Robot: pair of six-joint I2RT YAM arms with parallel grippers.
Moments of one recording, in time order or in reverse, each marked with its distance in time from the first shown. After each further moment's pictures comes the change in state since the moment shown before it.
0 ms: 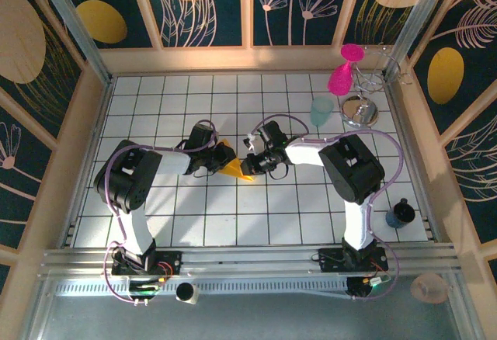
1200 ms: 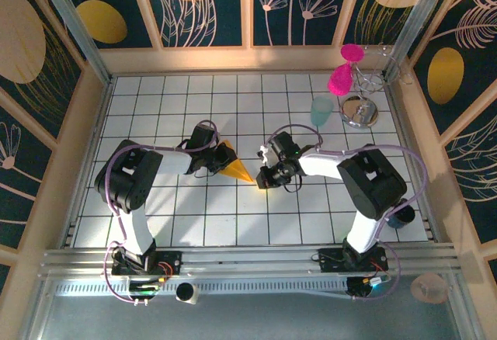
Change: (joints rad) left arm -0.010 0.005 0.013 -0.032 -0.002 0.003; right arm -0.003 -0.216 -0.202 -0.124 0.116 -0.023
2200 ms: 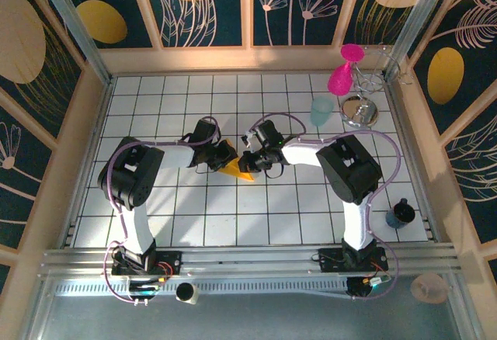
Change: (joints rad) left arm 0.005 0.036 0.100 -0.146 -0.002 0.003; right arm 0.034 0.230 0.234 0.147 -0.026 0.113
